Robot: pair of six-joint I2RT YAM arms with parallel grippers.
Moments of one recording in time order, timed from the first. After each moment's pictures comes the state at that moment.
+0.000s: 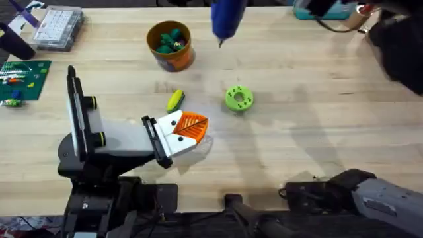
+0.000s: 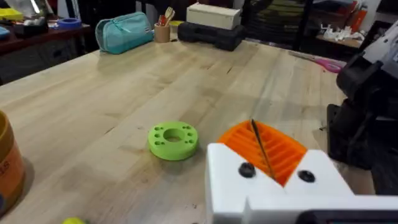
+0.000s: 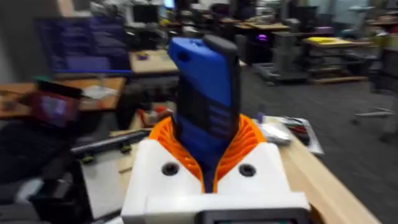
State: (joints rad) left arm -0.02 0.00 0.01 -0.10 1.10 0.00; right arm 0.37 1.19 1.00 0.55 -0.97 0.29
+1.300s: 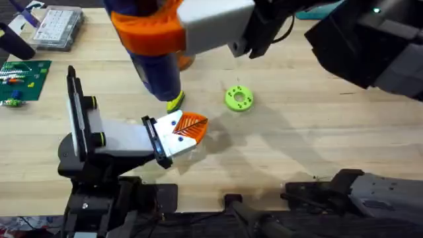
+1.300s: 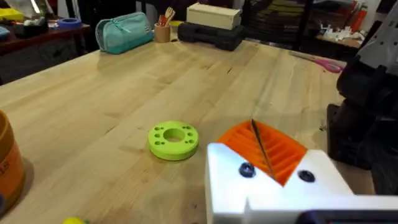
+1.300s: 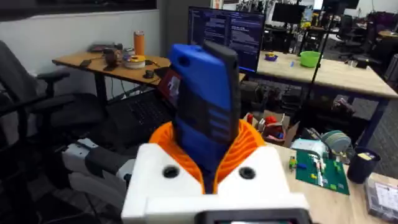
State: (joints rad) left arm -0.02 0.00 0.01 -0.10 1.10 0.00; right arm 0.70 1.38 1.16 0.59 -1.23 0.25
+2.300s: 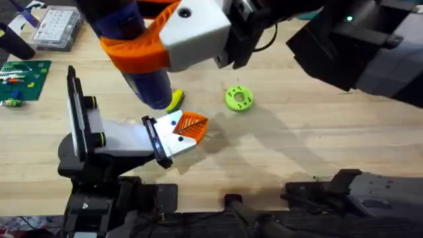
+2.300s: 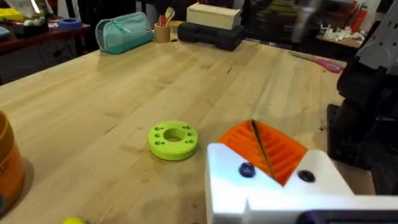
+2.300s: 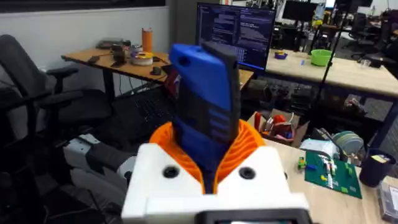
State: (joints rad) left arm -0.02 0.00 0.01 -0.10 1.10 0.00; right arm 0.74 1.42 1.16 0.59 -1.23 0.21
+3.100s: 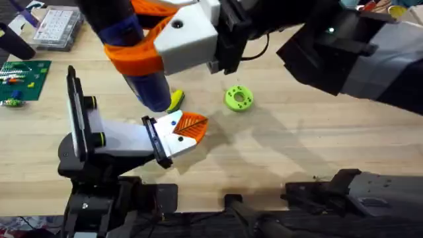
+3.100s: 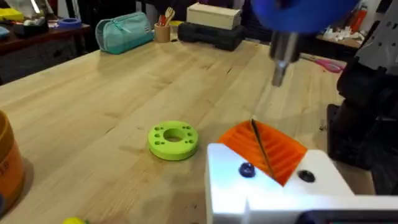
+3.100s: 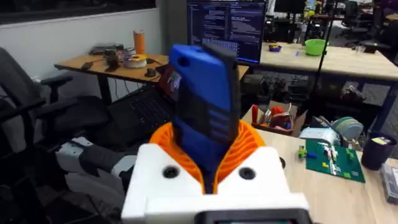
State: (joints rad) left arm -0.02 0.00 0.01 -0.10 1.10 0.00; right arm 0.75 1.45 1.12 0.62 -1.18 0.24
